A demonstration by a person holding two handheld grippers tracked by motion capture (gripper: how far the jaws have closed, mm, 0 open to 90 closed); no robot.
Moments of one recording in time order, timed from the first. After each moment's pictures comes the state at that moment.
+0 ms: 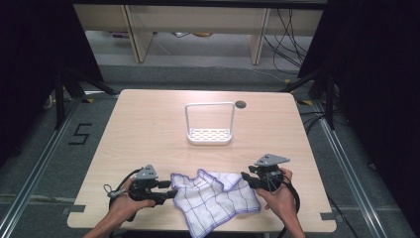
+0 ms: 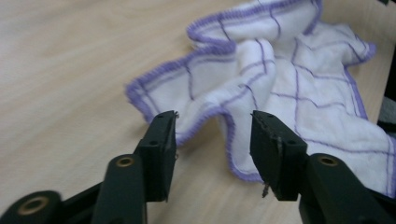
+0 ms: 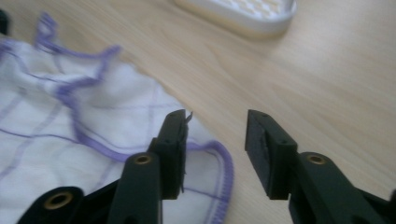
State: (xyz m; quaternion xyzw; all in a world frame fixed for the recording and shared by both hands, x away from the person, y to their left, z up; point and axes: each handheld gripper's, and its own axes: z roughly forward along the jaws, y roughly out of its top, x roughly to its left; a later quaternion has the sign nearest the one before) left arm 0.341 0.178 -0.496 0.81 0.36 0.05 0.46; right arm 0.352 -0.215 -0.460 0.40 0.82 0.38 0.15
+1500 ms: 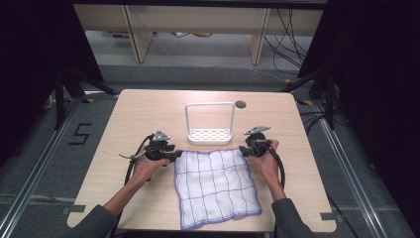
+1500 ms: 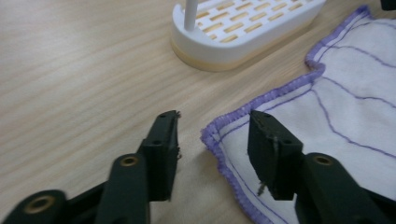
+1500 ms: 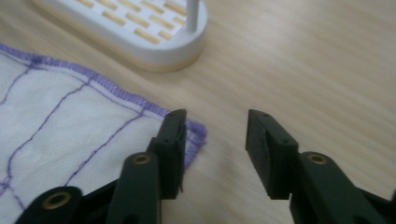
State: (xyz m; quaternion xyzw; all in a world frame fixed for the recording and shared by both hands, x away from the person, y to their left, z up) left arm 0.454 0.159 -0.502 0.80 0.41 0.14 0.41; right arm 0.468 -0.205 -0.481 0.45 0.82 0.29 0.20
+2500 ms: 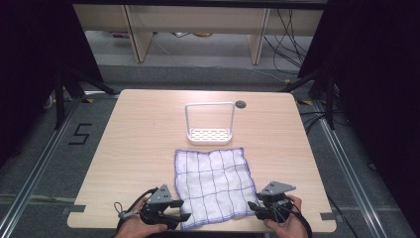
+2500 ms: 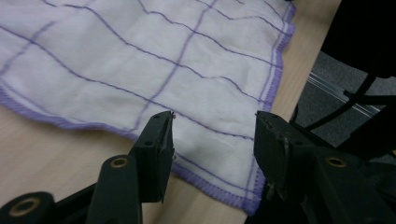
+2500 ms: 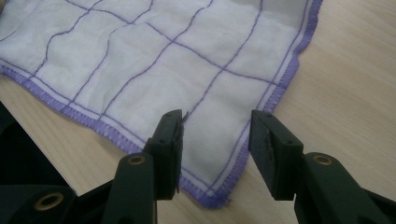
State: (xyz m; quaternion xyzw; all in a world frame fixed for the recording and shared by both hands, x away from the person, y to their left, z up) left arm 0.282 0.126 -0.502 0.85 0.30 0.02 0.44; right arm 0.287 -0.228 -0.483 0.41 0.85 0.31 0.12
